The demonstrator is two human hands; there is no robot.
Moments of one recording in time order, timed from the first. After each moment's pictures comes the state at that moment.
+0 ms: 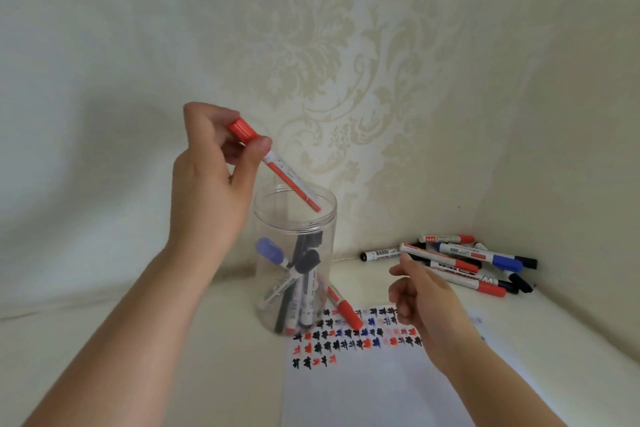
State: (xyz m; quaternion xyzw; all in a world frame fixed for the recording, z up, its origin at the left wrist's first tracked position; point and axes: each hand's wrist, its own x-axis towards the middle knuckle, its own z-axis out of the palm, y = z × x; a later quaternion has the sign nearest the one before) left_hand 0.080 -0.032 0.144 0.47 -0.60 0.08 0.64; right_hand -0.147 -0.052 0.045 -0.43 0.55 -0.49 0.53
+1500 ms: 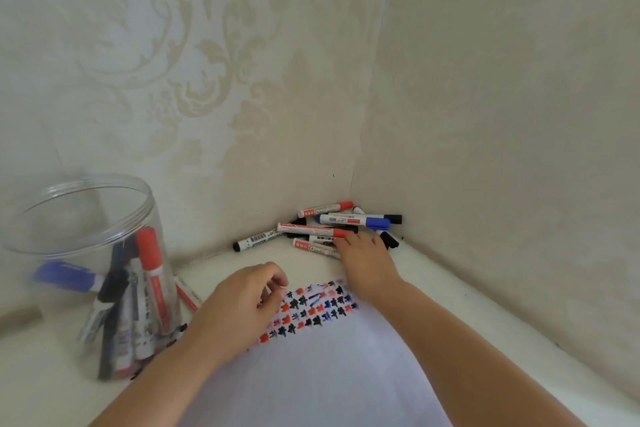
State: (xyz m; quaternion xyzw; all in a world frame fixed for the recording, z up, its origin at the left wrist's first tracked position) left_hand -0.059 -0.084 0.004 0.47 -0.82 -0.16 0.28; right_hand -0.271 -0.125 -0.002 -0.74 0.66 0.01 -0.11
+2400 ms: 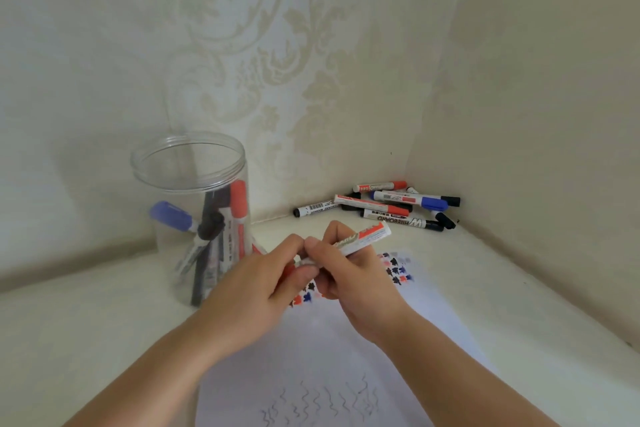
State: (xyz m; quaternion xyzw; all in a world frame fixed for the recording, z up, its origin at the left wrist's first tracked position) left_hand -0.010 -0.032 0.023 0.43 -0.82 -0.19 0.32; right_hand -0.158 -0.031 0.032 -0.53 0.37 -0.50 0.57
